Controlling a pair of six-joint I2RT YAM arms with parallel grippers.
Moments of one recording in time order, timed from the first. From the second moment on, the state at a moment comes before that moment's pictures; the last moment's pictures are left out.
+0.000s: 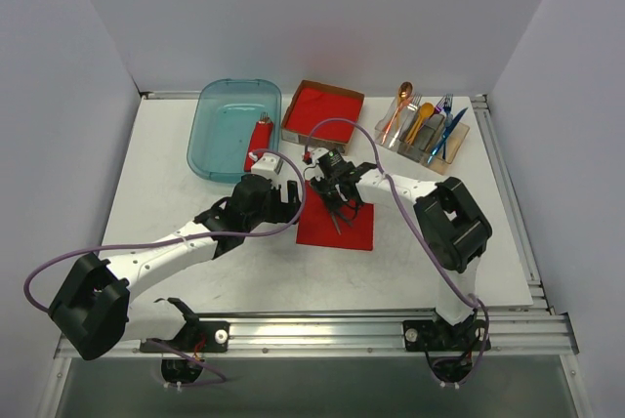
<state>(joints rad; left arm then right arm) -0.73 1.27 0.73 0.00 -0.20 -0.45 0.68 1.90 1.21 -0.34 0.03 0.05</state>
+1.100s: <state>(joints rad) -0.73 1.27 0.73 0.00 -0.20 -0.45 0.67 1.89 1.28 -0.43 0.10 -0.01</state>
